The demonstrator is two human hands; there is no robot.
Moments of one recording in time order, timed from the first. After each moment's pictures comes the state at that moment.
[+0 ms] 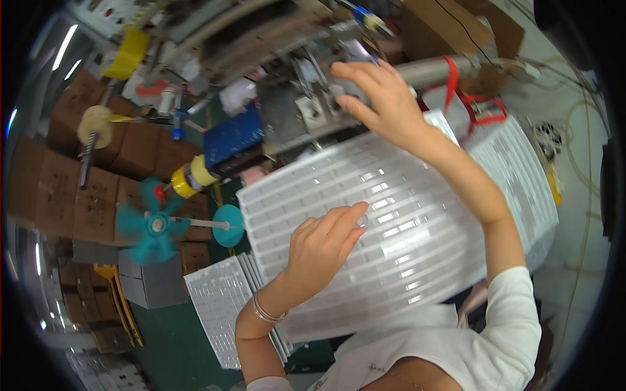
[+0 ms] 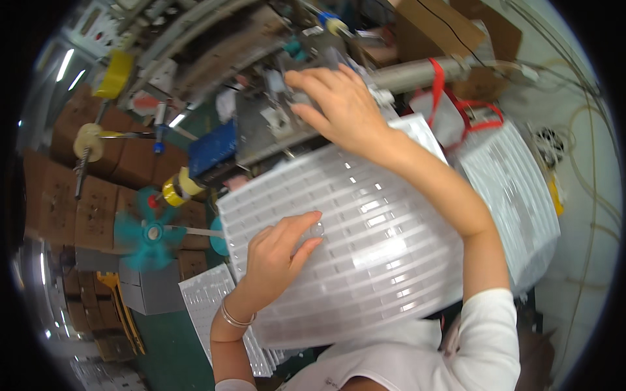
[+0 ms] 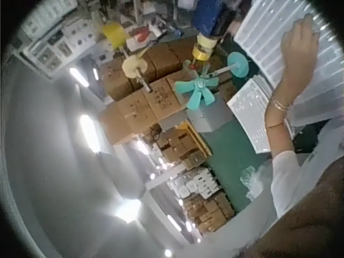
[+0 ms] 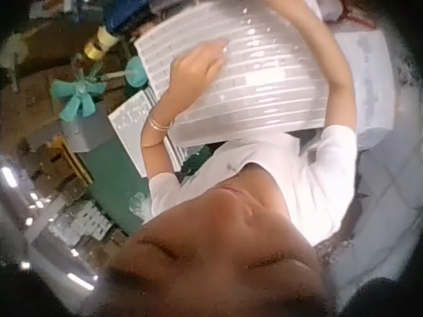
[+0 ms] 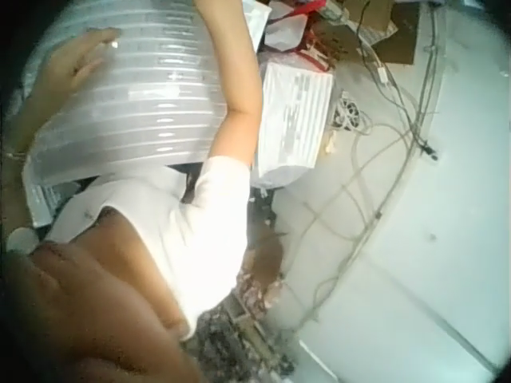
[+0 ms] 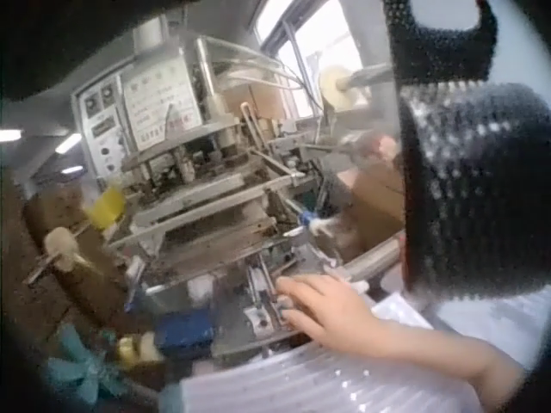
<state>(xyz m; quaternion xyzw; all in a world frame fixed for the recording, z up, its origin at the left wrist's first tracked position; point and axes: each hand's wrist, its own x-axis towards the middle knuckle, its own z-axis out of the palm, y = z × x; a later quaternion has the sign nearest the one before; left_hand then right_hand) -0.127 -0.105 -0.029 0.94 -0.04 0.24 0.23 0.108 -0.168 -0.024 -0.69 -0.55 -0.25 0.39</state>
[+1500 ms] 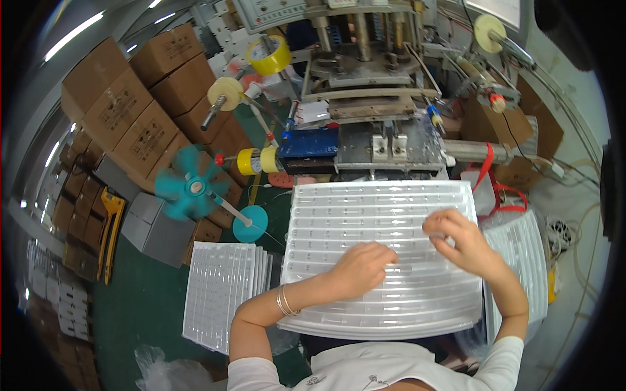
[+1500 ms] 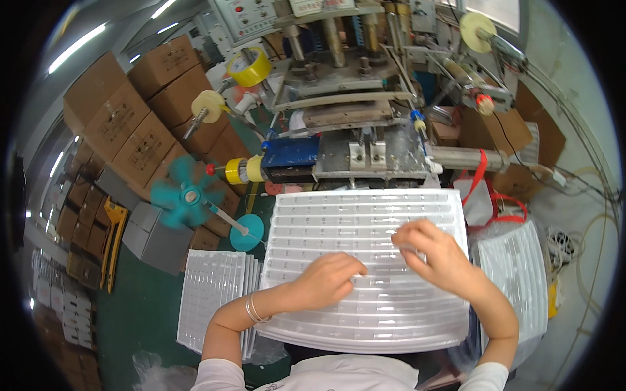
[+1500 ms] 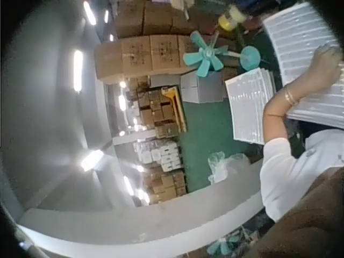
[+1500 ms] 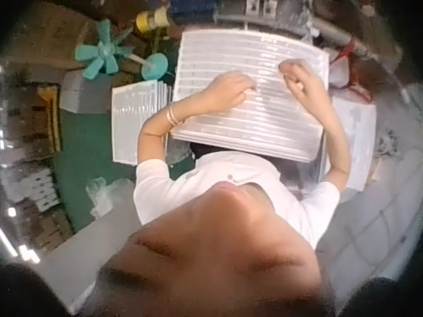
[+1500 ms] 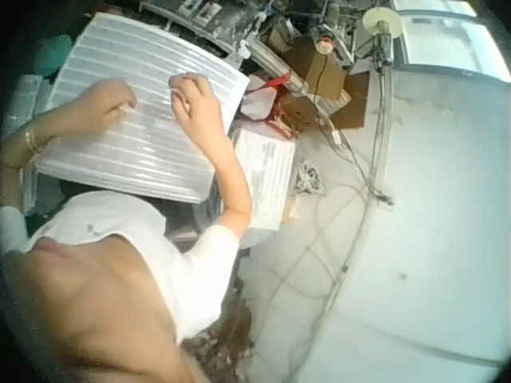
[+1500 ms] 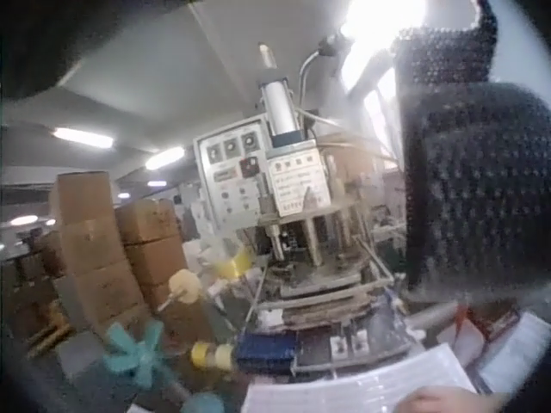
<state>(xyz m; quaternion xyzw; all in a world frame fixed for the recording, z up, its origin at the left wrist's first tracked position) -0.160 -0.140 -0.040 0.93 -0.07 0.18 0.30 0.030 -0.301 0.011 -0.65 -0.66 0.06 0.36</state>
